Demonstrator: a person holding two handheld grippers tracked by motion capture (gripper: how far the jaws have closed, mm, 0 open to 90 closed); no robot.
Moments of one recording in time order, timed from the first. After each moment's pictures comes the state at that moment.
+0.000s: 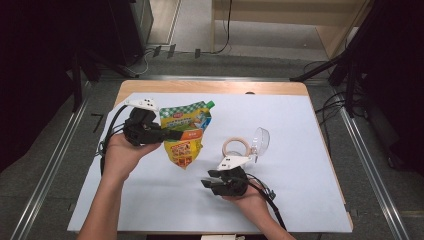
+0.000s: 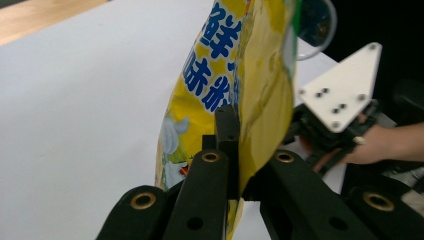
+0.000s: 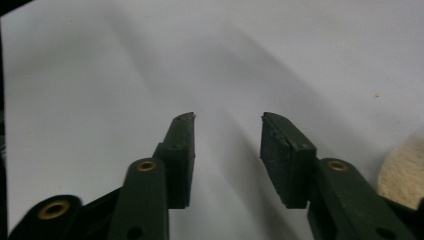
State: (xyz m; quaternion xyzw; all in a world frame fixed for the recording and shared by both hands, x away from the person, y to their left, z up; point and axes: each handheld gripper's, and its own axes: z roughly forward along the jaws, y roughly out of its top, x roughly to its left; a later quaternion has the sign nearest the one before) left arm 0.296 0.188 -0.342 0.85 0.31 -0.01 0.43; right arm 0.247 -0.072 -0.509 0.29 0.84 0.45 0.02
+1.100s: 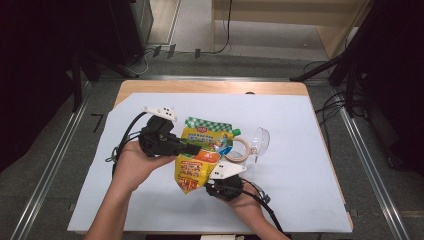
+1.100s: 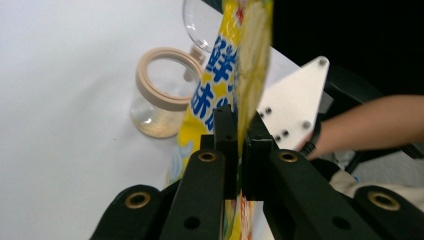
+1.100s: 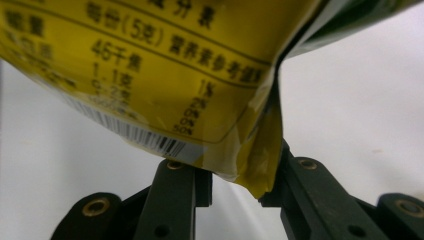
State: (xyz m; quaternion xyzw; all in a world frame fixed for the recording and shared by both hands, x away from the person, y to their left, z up) left arm 0.276 0.149 -0.335 0.86 0.29 -0.06 0.42; right arm 0.229 -0.055 -0.500 0.24 0.84 0.48 0.08
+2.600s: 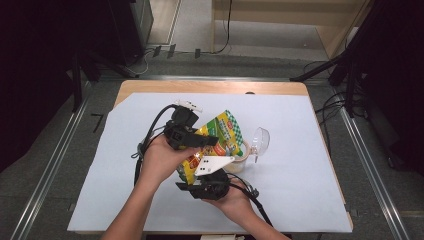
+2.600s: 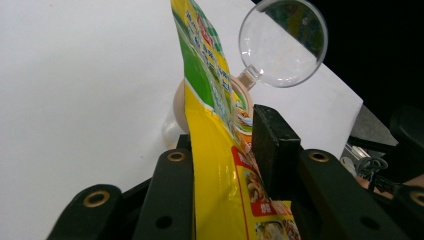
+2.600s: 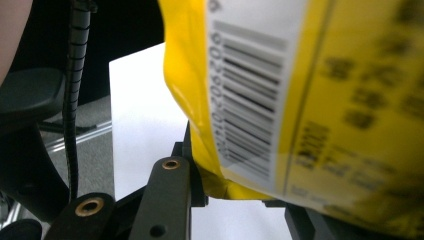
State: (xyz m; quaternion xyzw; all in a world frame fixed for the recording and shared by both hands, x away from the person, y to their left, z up) left arm 0.299 0.101 -0.346 0.84 0.38 -0.02 0.38; right arm 0.226 -0.025 -0.457 0.19 0.83 0.52 -0.01
